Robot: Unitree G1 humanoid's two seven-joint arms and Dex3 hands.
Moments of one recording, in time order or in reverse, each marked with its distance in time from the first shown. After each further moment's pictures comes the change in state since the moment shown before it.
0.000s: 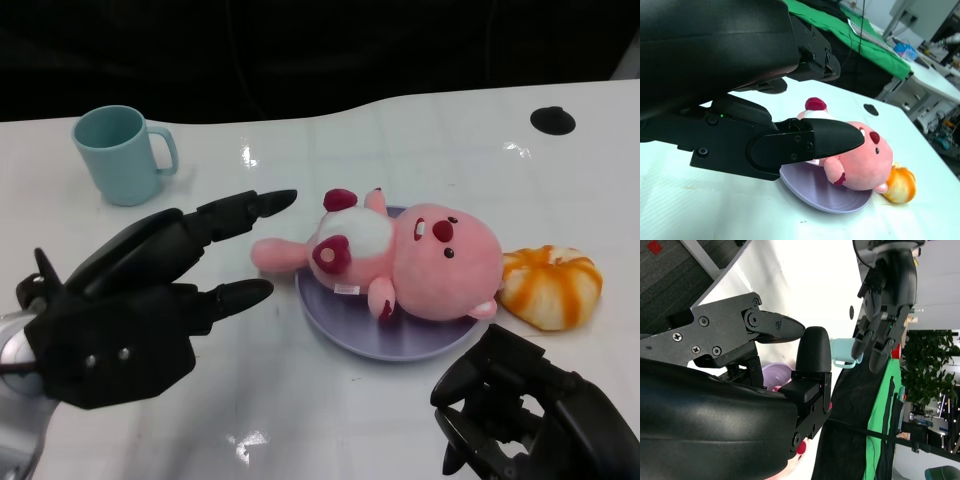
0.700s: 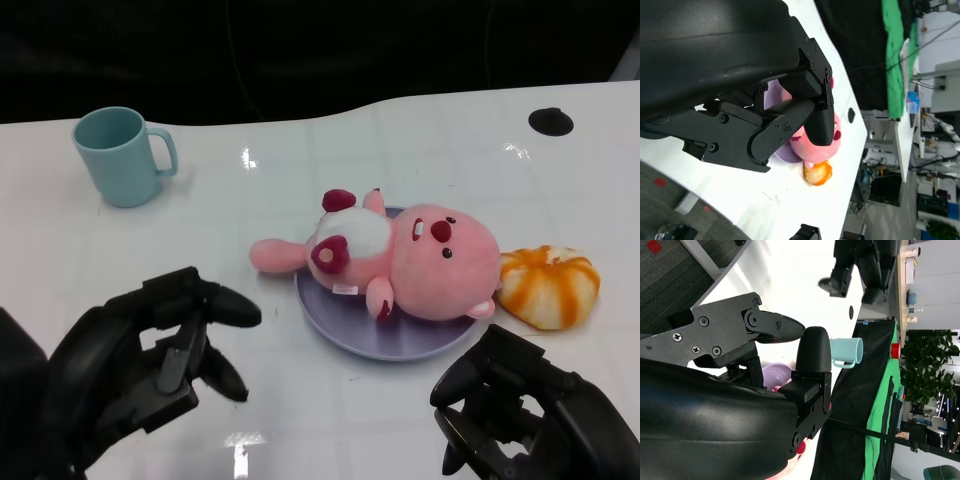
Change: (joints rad) left arm 0.401 -0.180 0.191 -0.472 -0.553 0.593 0.126; right arm 0.003 -0.001 0.000 -0.003 -0.002 0.002 -0.004
